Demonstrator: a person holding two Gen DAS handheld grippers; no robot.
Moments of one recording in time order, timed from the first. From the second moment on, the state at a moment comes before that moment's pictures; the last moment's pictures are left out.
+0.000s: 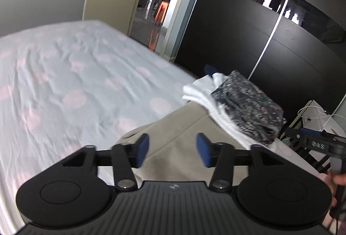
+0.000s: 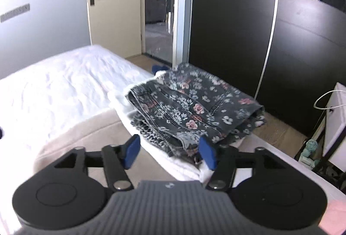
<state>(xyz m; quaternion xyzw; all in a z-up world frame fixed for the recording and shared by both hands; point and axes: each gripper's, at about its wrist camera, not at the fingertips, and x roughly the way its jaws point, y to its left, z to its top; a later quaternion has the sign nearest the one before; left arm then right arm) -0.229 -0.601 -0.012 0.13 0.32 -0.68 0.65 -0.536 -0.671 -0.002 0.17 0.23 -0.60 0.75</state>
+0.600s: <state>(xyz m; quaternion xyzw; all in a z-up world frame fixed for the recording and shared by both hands) -0.326 -0.515 0.027 0.13 0.21 -0.70 0.67 -0.540 -0.517 0.056 0.11 0.18 -0.65 0.73</state>
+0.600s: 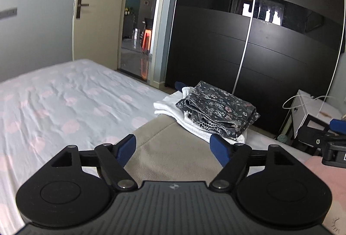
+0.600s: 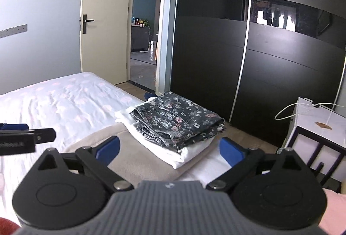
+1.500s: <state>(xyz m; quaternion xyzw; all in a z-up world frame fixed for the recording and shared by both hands) -0.428 -0.467 0.006 0.18 0.15 -0.67 0.71 -0.590 -0.465 0.012 0.17 0.15 -0.65 0.72</state>
